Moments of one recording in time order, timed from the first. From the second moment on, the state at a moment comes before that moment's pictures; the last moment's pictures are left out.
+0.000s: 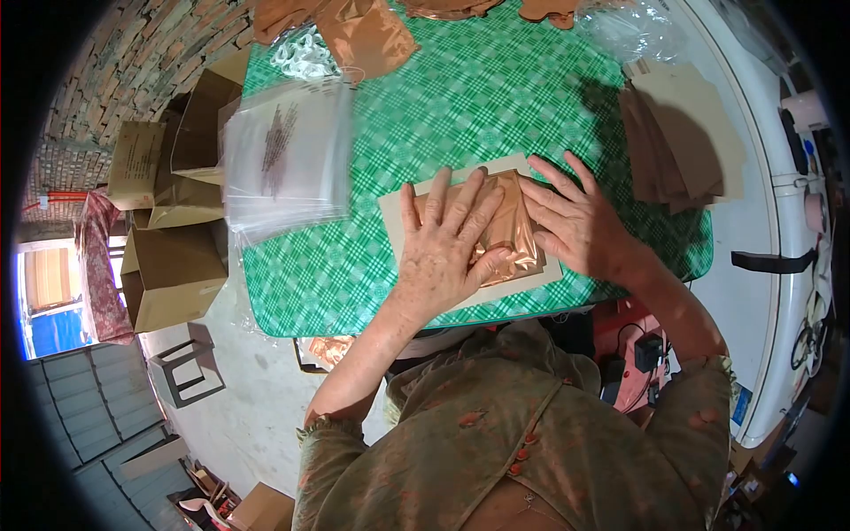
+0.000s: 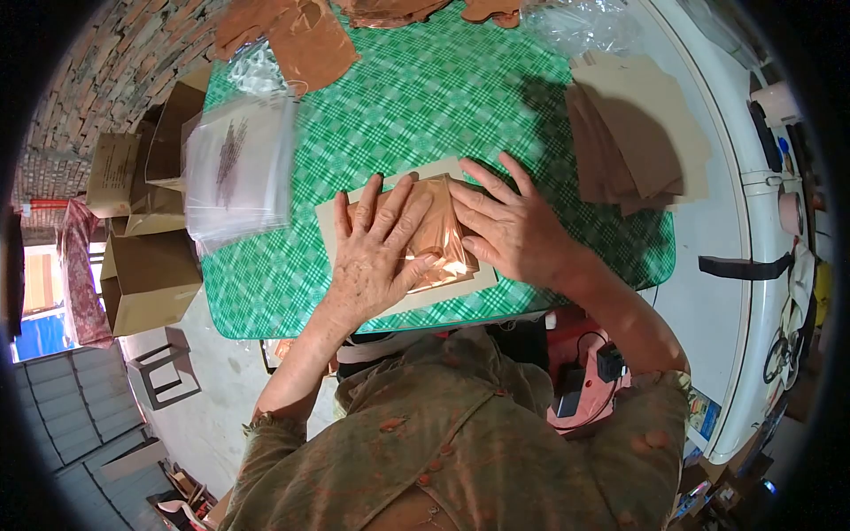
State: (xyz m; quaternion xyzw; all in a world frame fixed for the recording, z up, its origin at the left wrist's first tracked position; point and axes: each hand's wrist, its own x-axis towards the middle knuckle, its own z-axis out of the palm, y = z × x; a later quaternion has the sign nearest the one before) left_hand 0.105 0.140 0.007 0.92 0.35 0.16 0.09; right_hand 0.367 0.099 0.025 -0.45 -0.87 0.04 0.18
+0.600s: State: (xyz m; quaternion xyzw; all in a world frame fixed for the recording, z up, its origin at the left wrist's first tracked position) left_hand 0.106 0.140 0.006 0.92 0.35 0.15 0.09; right_hand 0.366 0.105 0.022 -0.44 -0.88 0.06 0.15
